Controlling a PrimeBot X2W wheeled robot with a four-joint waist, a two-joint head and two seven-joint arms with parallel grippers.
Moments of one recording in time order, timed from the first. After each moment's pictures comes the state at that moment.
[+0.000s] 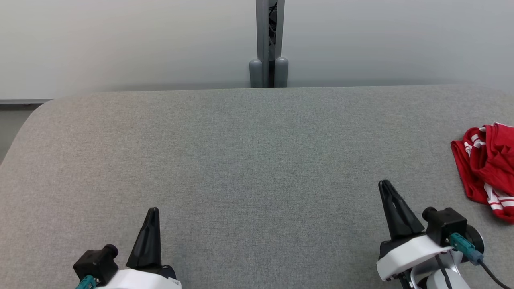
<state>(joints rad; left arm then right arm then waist) 0.02 0.04 -0.12 0.21 -0.46 -0.03 -0.26 -0.16 -0.05 0.13 0.34 0.14 0.13 -0.26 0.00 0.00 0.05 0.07</state>
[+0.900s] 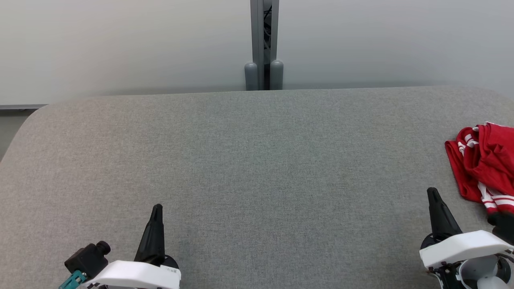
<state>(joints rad) -0.01 0.04 -0.16 0.24 -0.83 -0.05 -0.22 -0.11 -0.04 -0.05 0.30 0.59 0.13 -0.07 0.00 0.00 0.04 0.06</state>
